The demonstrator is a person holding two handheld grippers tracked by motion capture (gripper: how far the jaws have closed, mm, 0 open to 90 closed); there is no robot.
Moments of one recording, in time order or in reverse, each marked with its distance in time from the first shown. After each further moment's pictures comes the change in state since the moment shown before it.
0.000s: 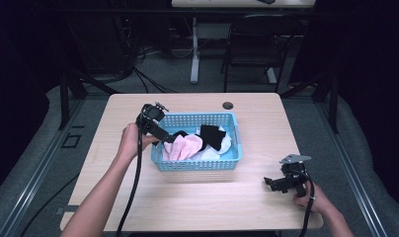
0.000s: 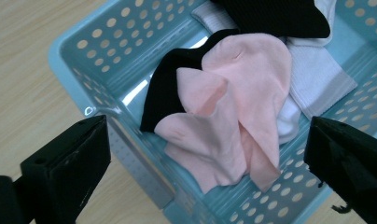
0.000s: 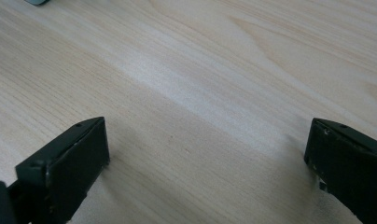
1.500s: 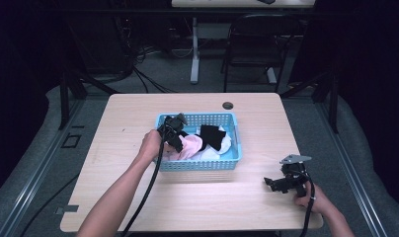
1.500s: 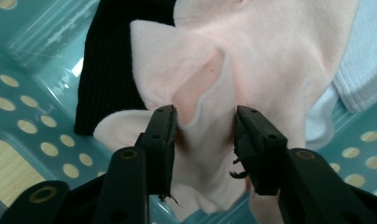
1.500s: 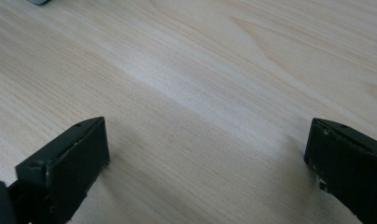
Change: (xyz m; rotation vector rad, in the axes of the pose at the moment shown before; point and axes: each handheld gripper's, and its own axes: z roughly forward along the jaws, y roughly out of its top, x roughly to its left) left arm -0.016 0.012 0.083 0.285 -0.024 -0.013; right arm 0.000 -0.001 0.000 -0.003 0.002 -0.003
